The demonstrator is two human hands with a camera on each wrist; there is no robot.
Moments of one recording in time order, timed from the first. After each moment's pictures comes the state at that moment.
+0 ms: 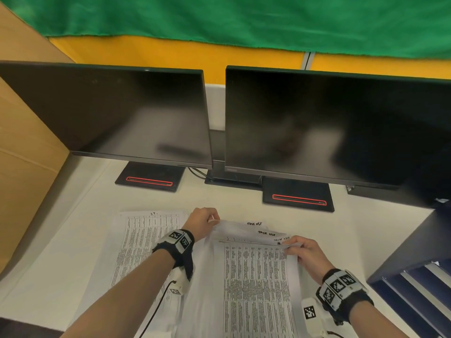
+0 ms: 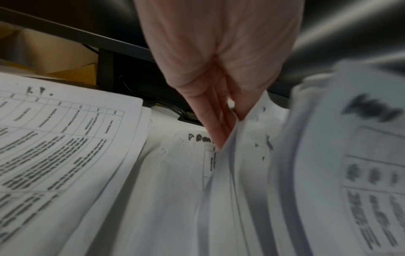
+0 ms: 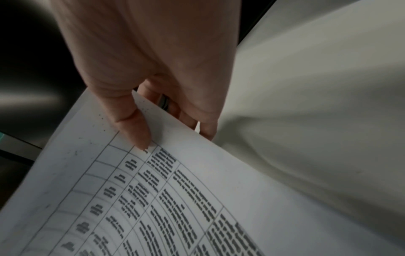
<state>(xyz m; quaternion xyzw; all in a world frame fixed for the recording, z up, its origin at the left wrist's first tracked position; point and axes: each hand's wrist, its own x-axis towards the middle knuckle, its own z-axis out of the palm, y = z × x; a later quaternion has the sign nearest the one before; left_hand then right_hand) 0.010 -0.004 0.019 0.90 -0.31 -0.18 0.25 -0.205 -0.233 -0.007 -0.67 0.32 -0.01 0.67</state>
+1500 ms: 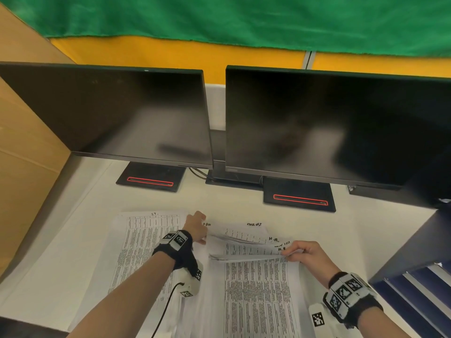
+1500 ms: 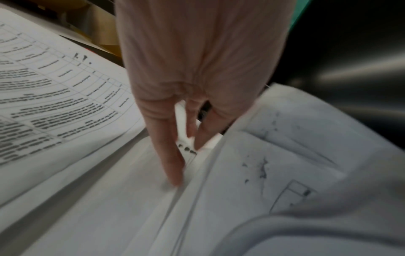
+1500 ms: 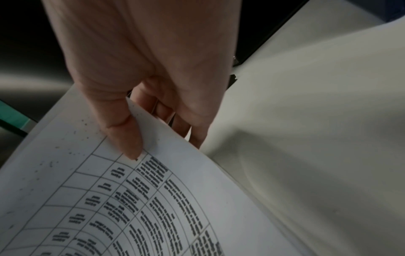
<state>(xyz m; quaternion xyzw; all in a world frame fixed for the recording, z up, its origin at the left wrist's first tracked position) 0.019 0.005 -0.005 0.85 -0.05 -0.36 0.37 -0.212 -0.235 0.003 -0.71 0.27 0.01 0.65</state>
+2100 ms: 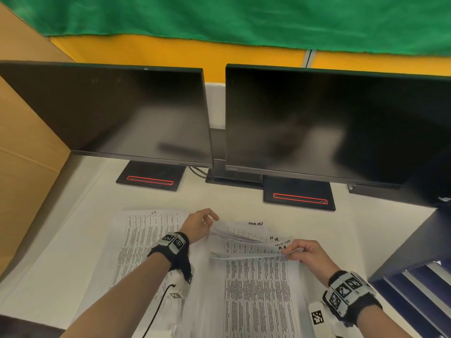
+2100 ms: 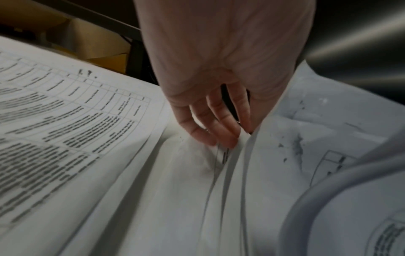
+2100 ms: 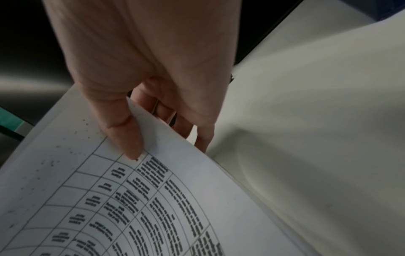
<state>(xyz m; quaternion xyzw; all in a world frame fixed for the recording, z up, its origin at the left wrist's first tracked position) 0.013 0.013 0.005 0.87 -0.26 -0.26 0.33 -0.212 -0.235 0.003 -0.70 0.29 0.02 0.65</state>
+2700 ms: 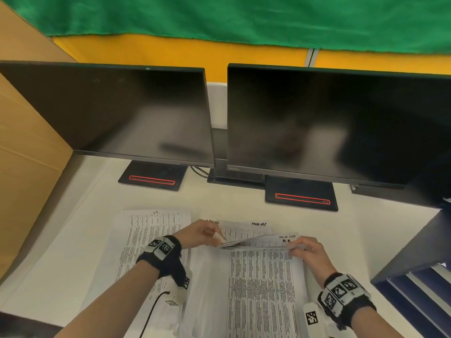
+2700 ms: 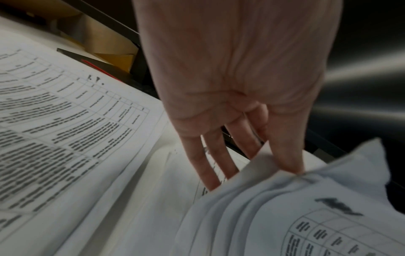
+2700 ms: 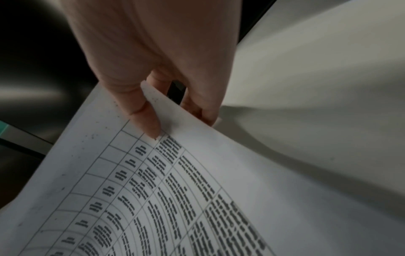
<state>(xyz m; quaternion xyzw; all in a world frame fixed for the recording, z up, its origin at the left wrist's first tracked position) 0.006 0.030 0.013 0.71 -0.31 -0.47 0.42 -0.210 -0.229 -0.005 -0.69 0.34 -0.05 0.64</state>
